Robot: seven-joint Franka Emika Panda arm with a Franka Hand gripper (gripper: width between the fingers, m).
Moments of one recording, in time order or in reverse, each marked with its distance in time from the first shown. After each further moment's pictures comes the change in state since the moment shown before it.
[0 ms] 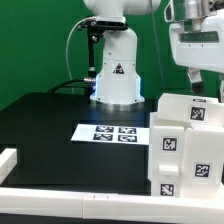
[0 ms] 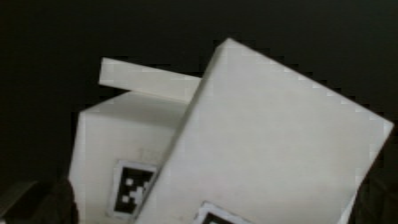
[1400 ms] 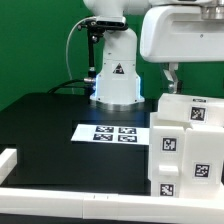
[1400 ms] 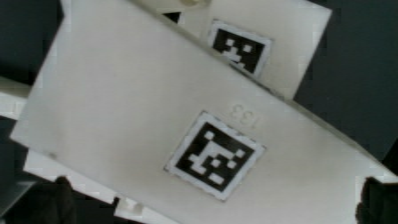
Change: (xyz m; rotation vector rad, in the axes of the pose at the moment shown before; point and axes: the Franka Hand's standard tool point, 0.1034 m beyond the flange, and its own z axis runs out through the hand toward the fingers) arm 0.015 -0.007 -0.014 -0.190 0.067 -1.652
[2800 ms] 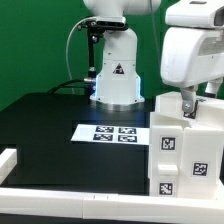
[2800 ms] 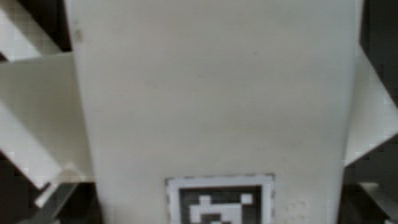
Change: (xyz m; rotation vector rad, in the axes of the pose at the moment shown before) arm -0.007 -0.004 0.027 -0.015 -0.053 -0.405
